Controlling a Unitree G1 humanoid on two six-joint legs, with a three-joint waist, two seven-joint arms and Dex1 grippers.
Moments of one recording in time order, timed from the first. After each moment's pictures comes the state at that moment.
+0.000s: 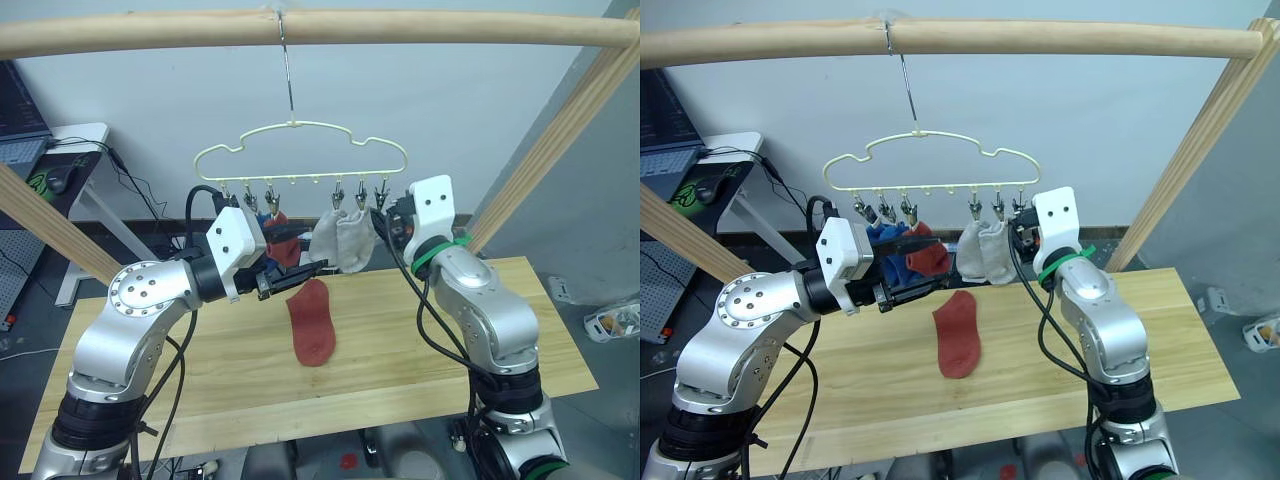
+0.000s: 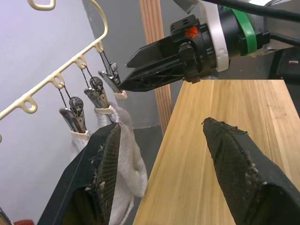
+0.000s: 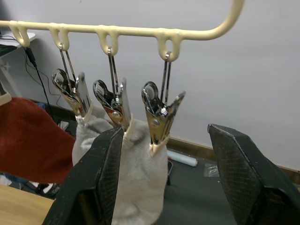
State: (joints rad) left arm -0.29 0.67 0.04 -0.45 -0.45 0.40 -0.87; right arm -0.51 -0.10 0.11 -0.39 0.13 0.86 0.07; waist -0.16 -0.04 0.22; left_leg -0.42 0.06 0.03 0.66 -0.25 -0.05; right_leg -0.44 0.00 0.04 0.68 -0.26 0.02
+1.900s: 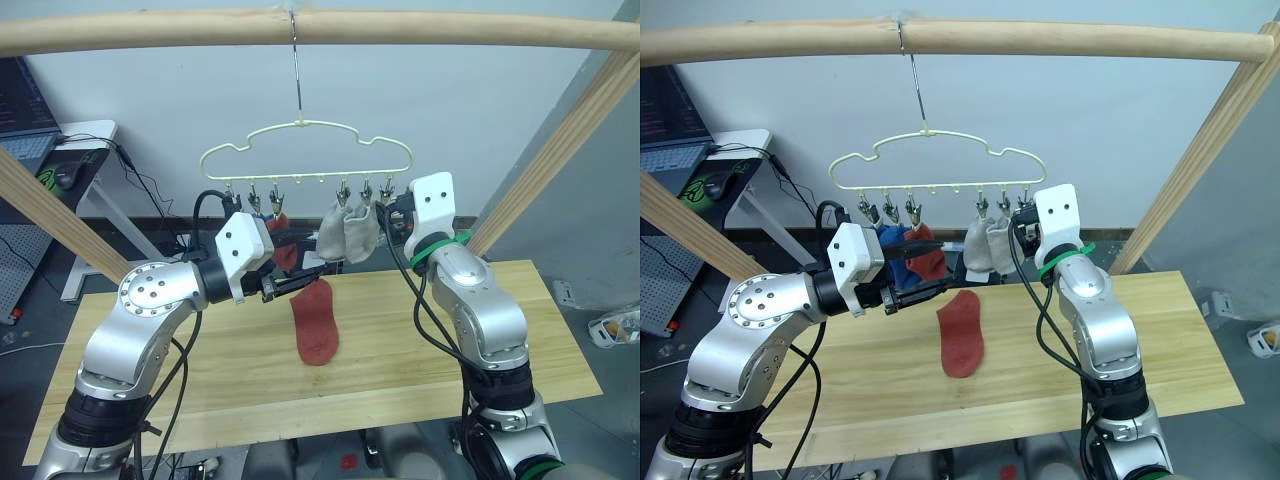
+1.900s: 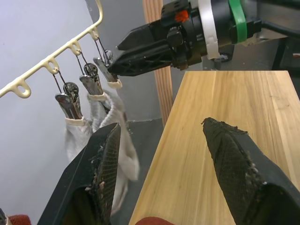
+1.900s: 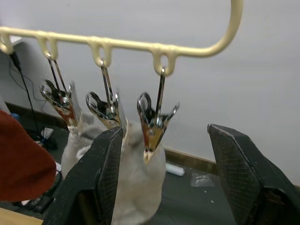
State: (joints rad) left arm -0.29 0.67 0.00 -0.43 -0.42 0.38 -0.87; right arm -0.51 -0.08 0.11 -0.34 0.02 0.77 0.08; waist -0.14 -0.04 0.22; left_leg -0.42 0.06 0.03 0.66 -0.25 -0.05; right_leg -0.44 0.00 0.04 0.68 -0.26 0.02
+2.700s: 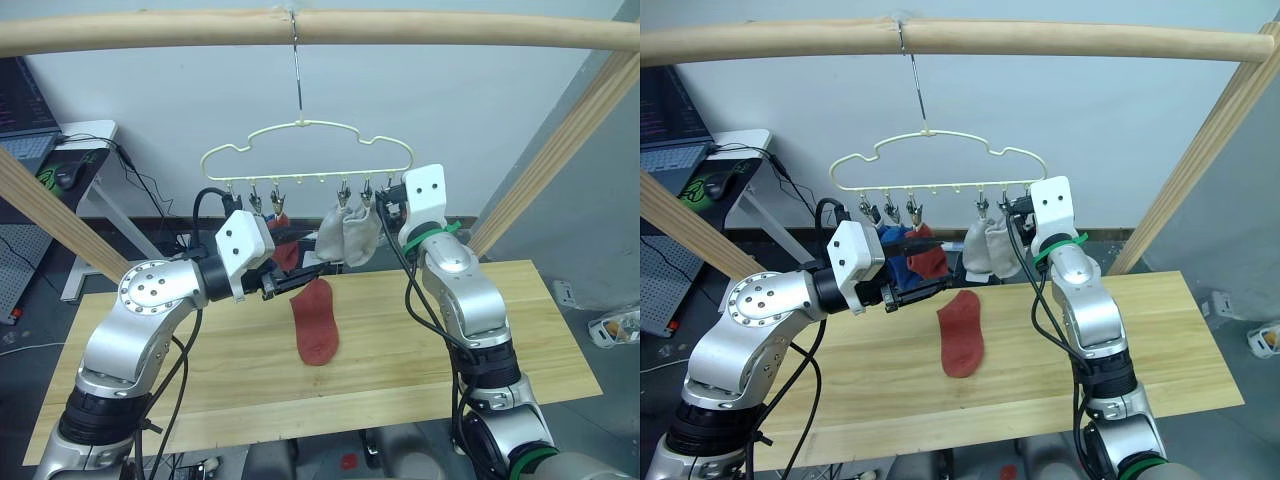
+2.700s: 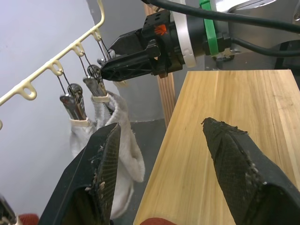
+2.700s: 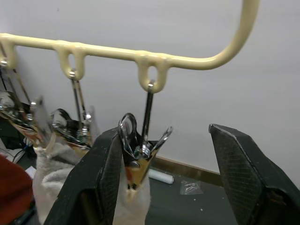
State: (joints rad) left arm -0.30 0.67 0.00 -0.43 -0.41 0.38 -0.86; right arm -0.58 -0.06 0.10 -0.15 -0.03 0.62 0.03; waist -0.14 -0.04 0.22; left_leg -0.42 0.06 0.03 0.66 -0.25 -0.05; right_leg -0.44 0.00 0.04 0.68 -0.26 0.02
